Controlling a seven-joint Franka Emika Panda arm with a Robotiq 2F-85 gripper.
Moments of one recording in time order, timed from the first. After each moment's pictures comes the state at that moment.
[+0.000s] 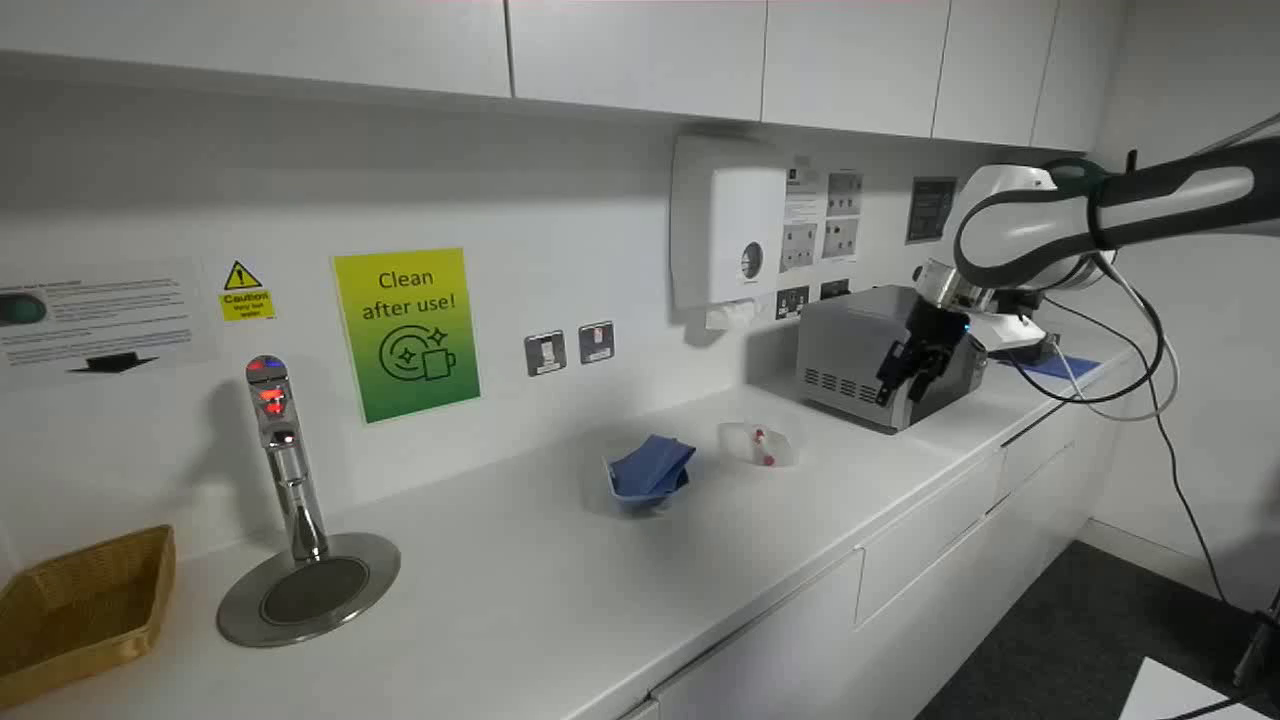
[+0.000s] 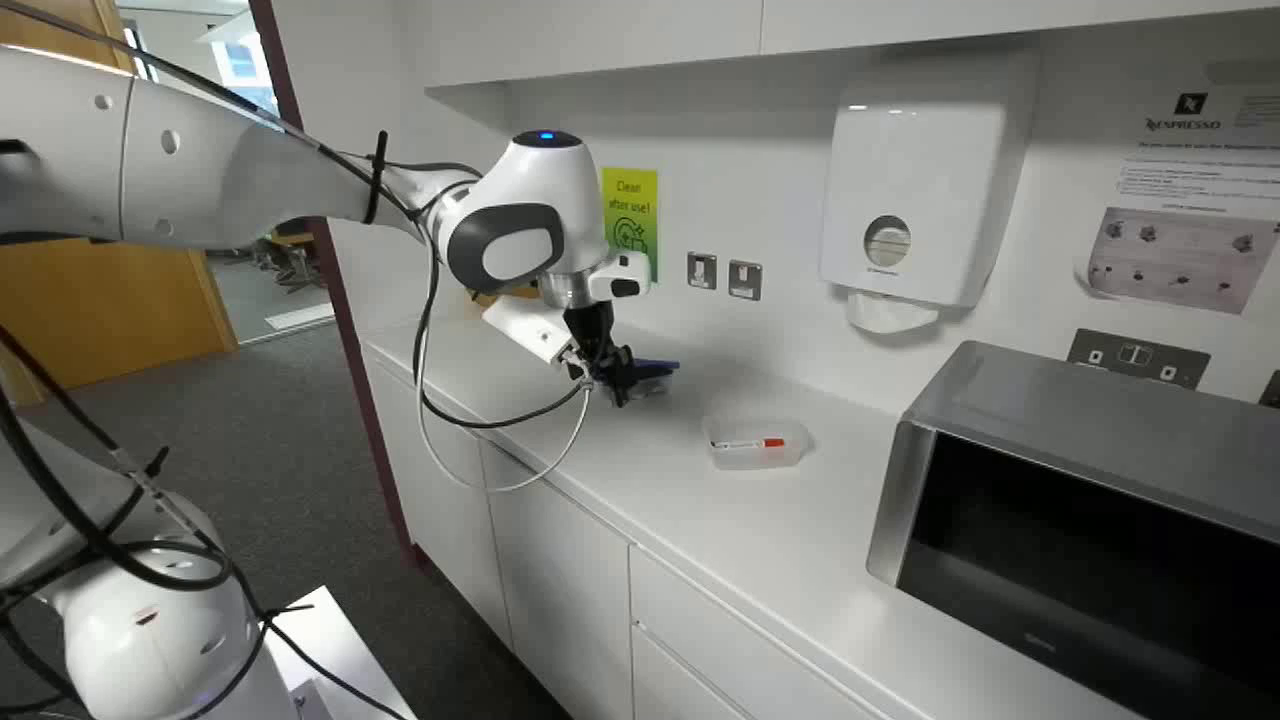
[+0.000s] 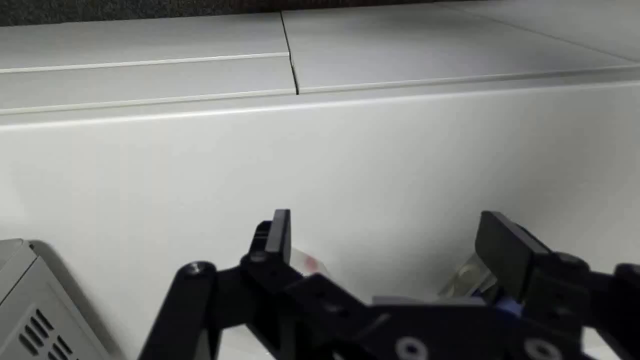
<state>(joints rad) -0.01 -0.40 -0.20 -2.32 0.09 2.16 -0.18</state>
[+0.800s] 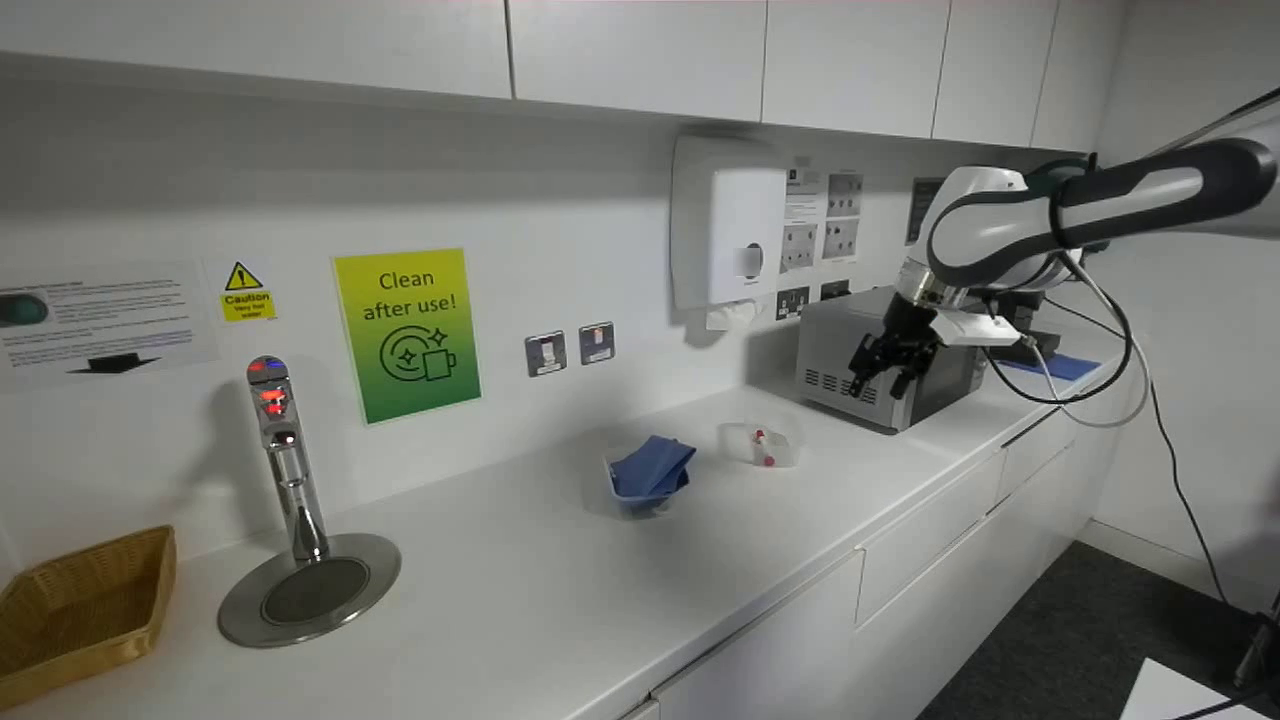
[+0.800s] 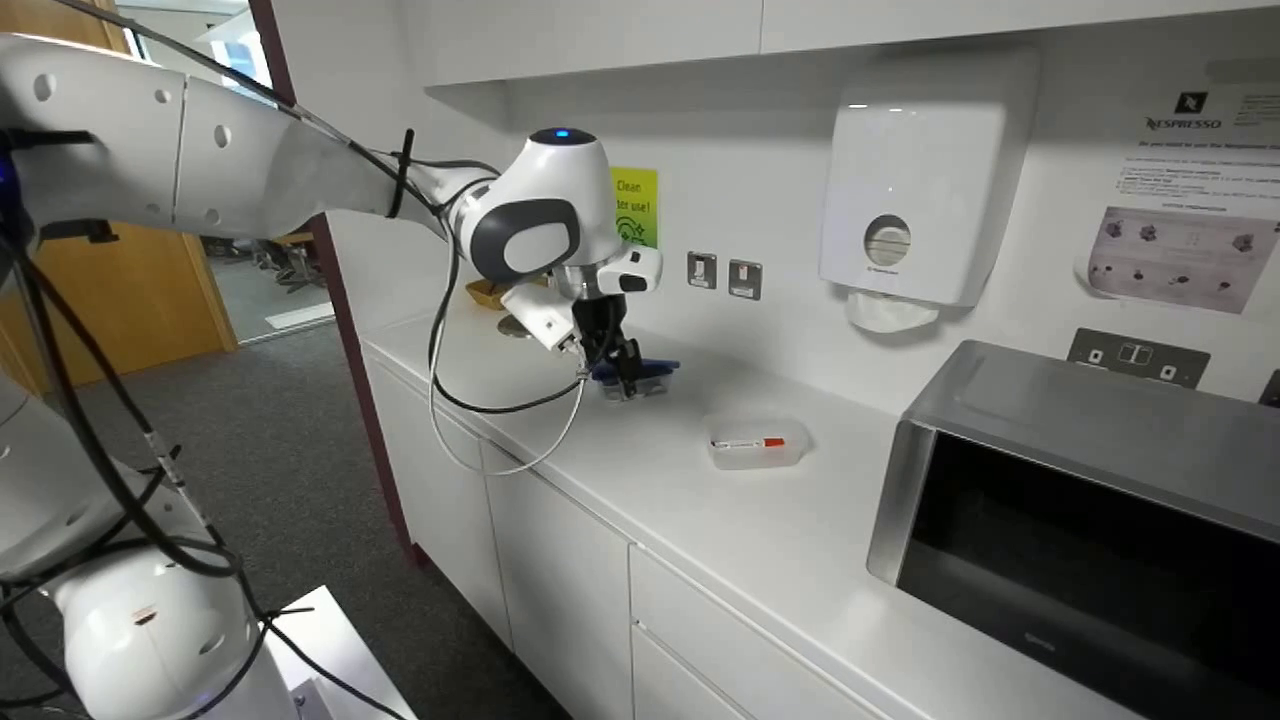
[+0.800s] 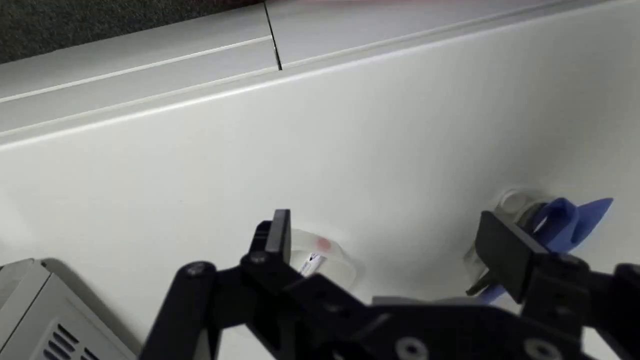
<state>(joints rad) -0.02 -0.31 -0.17 -2.25 0.12 2.19 -0.01</state>
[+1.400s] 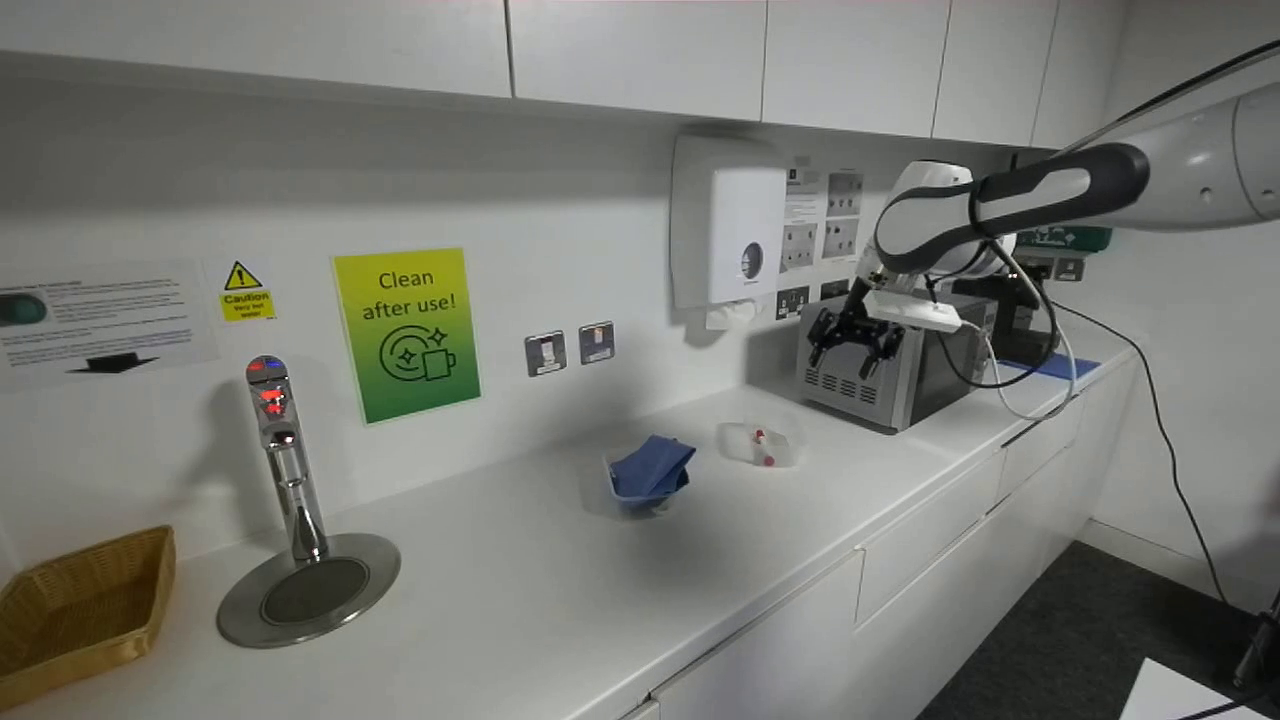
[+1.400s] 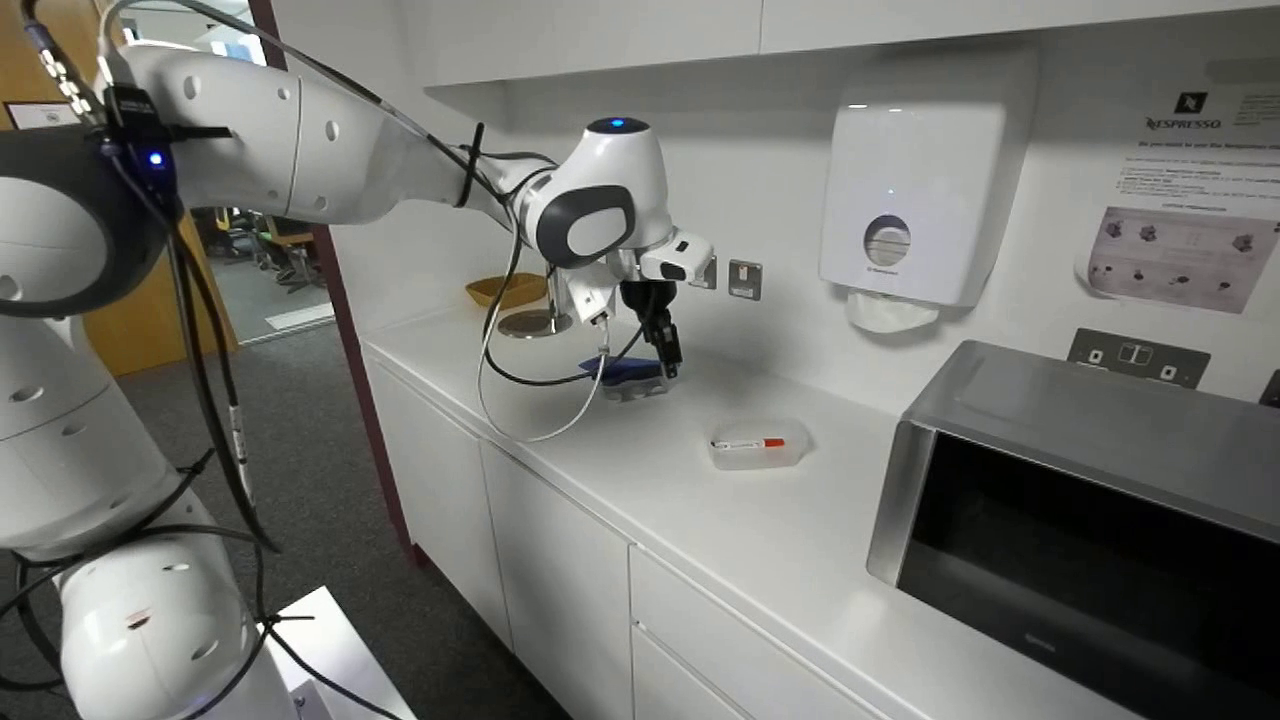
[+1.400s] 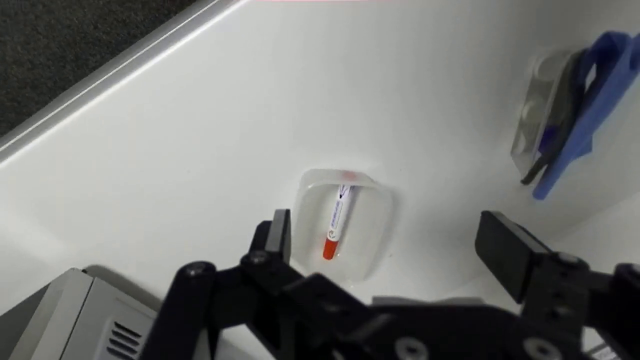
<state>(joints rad) -0.06 -0.09 -0.15 -2.01 0.15 2.21 0.29</state>
